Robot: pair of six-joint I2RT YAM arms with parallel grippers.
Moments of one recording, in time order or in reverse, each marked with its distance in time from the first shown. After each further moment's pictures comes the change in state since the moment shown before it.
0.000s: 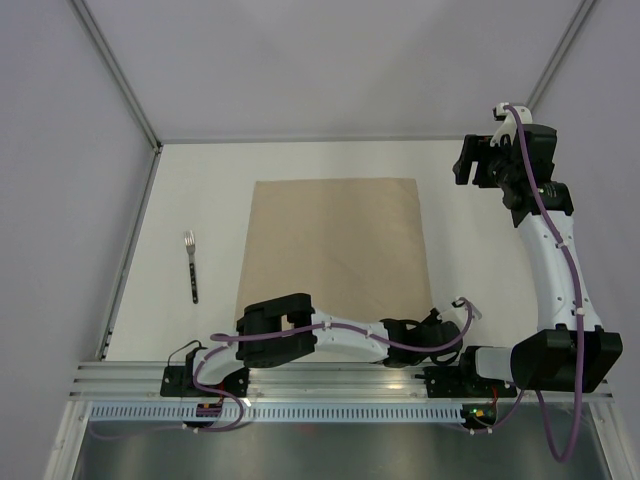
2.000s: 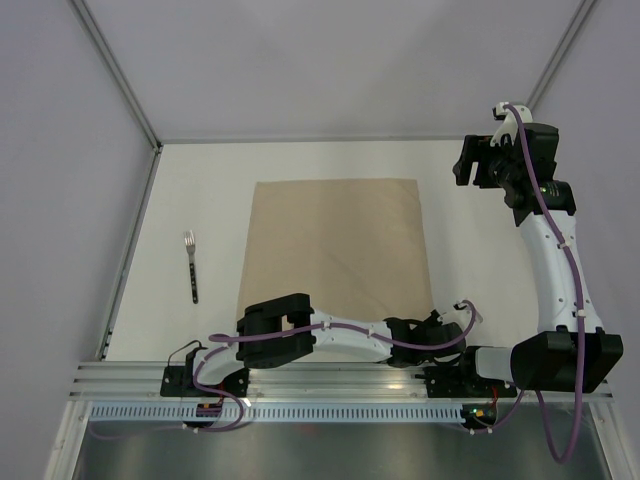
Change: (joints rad) left arm -0.006 0.002 0.058 -0.156 0.008 0.013; right arm -0.002 -0.001 0.024 -0.040 -0.018 -0.011
